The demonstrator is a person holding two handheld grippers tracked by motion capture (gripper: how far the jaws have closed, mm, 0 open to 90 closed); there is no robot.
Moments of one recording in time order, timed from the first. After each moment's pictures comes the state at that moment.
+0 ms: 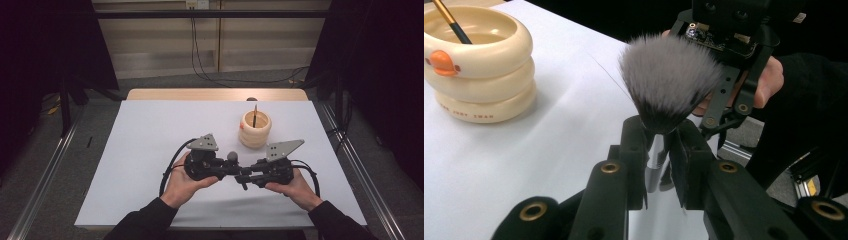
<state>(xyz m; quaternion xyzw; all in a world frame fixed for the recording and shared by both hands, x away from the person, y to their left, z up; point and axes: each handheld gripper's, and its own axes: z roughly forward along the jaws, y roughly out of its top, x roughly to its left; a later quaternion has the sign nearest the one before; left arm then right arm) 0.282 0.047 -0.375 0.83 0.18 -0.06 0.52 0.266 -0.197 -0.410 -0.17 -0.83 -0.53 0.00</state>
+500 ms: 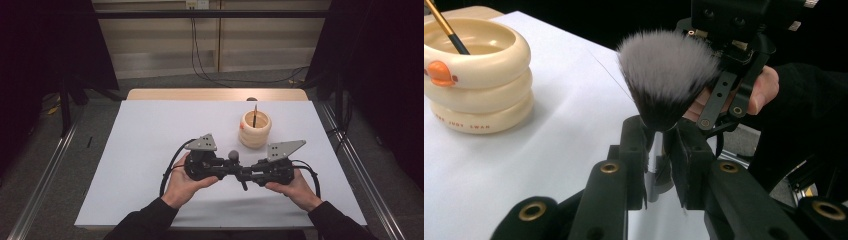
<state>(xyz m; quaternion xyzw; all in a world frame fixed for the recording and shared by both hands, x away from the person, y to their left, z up) 0.284 0.049 -0.379 0.82 0.17 -0.06 0.54 0.265 -0.198 -0.409 -0.17 -0.82 -0.54 -0.01</state>
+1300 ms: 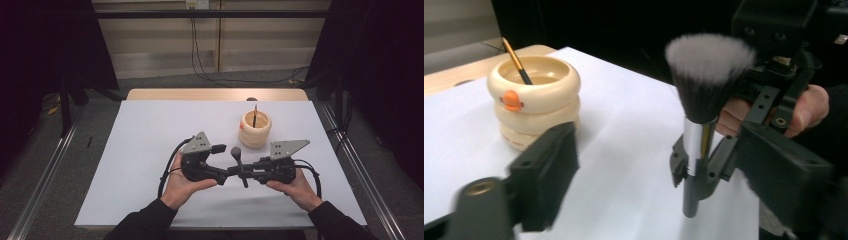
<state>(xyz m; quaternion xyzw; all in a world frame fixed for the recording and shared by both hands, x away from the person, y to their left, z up) 0.283 0.056 -0.381 0.79 0.20 0.04 0.58 0.265 -0.202 -0.406 -0.18 -0.81 -0.55 -0.02</state>
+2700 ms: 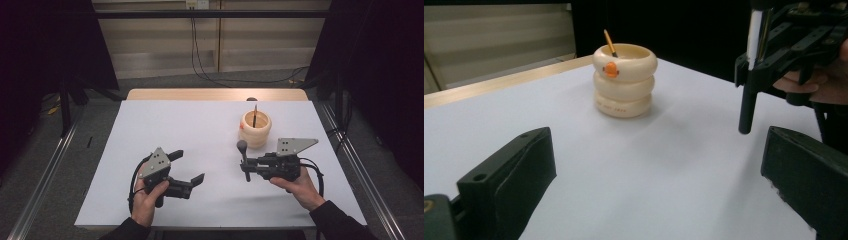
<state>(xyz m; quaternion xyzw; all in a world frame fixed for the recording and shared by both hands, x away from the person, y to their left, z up) 0.256 0.143 -0.410 0.76 0.27 0.14 0.57 0.265 -0.211 -0.399 -0.20 -0.79 -0.57 -0.06</state>
